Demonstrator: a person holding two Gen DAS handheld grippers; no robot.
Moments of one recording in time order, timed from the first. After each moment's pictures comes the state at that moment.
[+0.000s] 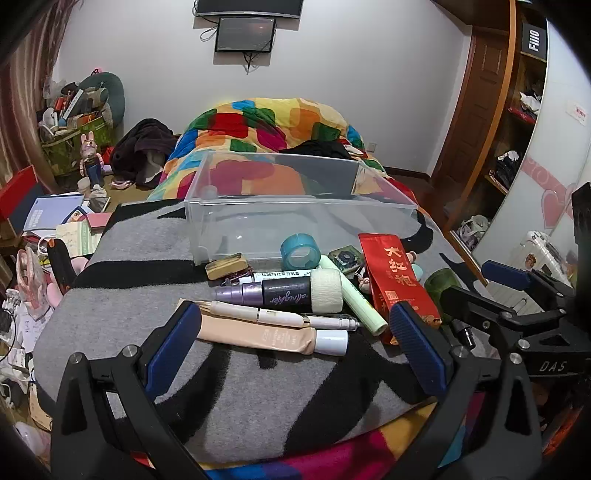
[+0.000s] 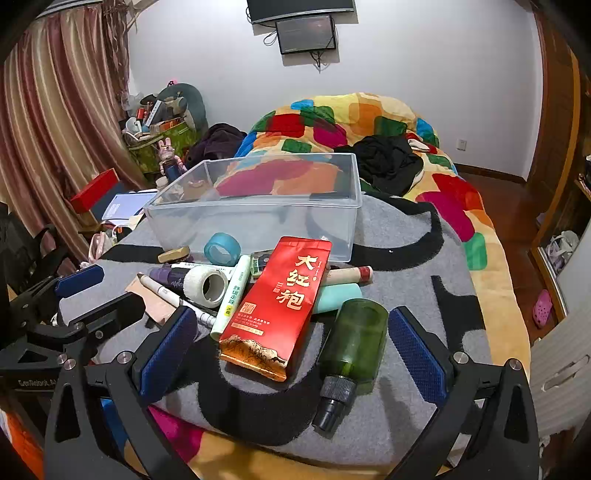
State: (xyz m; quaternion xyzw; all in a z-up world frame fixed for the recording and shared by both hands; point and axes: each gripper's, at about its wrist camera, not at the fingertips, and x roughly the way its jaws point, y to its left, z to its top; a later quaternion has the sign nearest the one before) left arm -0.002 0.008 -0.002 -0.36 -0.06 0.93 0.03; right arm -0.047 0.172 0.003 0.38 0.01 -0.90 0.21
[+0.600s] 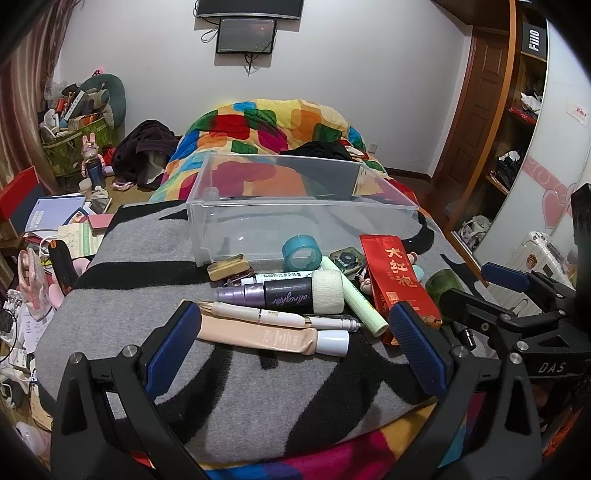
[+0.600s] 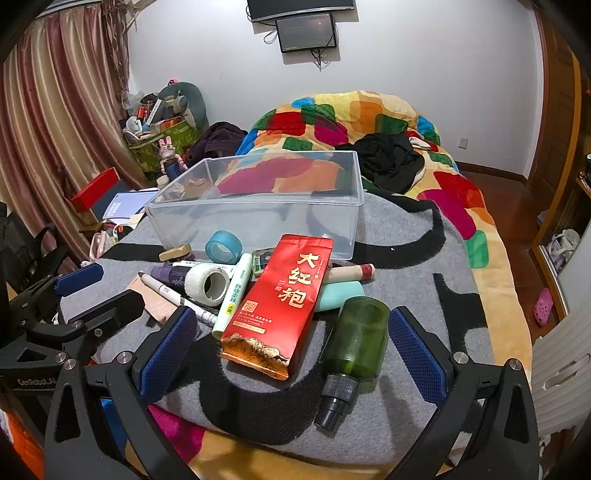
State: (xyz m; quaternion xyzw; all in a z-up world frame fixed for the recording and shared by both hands) left arm -0.002 0.007 -0.001 -0.35 -0.06 0.93 0.03; right arm -0.048 0.172 0.001 0.38 0.01 -0.90 0.21
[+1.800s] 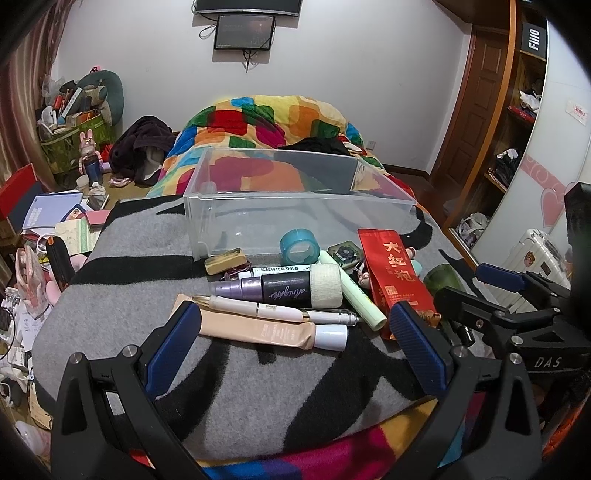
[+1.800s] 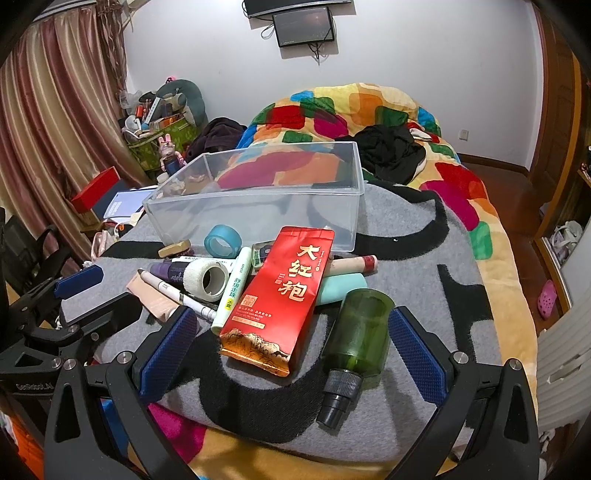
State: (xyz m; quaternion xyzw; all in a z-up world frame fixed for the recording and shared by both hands) left arm 0.000 0.009 -0.006 -0.36 -0.06 0.93 0.03; right arm -0.049 0.172 -0.006 0.39 0.00 -0.90 0.21
